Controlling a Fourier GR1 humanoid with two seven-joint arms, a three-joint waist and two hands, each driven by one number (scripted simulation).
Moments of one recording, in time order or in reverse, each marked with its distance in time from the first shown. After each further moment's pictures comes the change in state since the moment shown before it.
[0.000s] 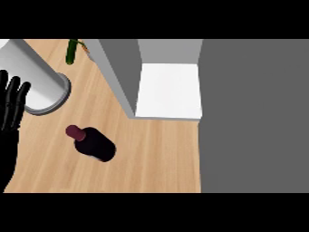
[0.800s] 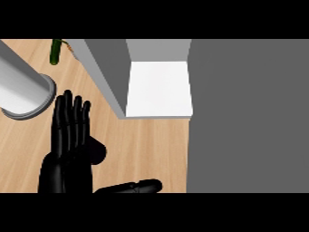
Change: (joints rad) left arm 0.007 -0.129 -0.542 0.023 -0.198 0.653 0.150; right arm 0.174 -0.056 0.124 -0.196 -0.214 0.195 0.172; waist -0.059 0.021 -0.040
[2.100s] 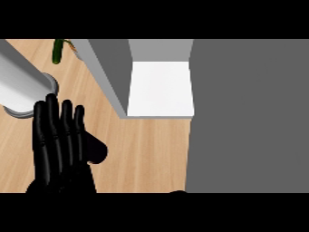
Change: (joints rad) left arm -0.198 -0.004 -0.192 -0.118 -0.518 0.273 0.568; right arm -0.162 0.002 -0.010 -0.119 -0.020 -0.102 0.321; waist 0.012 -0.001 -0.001
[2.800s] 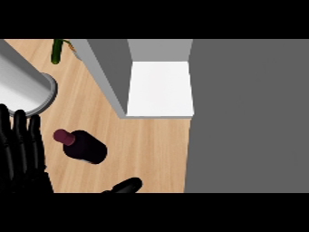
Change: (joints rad) left arm 0.142 0.060 0.119 -0.113 -0.034 -0.087 0.035; right arm 0.000 0.005 -0.001 -0.007 0.015 0.003 0.015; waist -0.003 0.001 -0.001
